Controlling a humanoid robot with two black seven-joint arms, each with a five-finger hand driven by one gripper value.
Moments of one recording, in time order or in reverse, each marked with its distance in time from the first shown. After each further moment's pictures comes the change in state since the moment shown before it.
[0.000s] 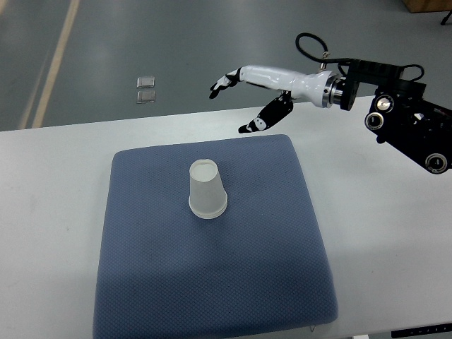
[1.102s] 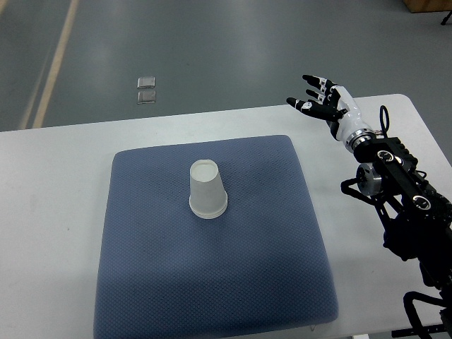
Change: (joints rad) left arm 0.000 0.000 0.000 0.000 0.000 0.001 0.003; right arm -0.385 0.365 0.575 -0.098 0.352 -0.417 -0.313
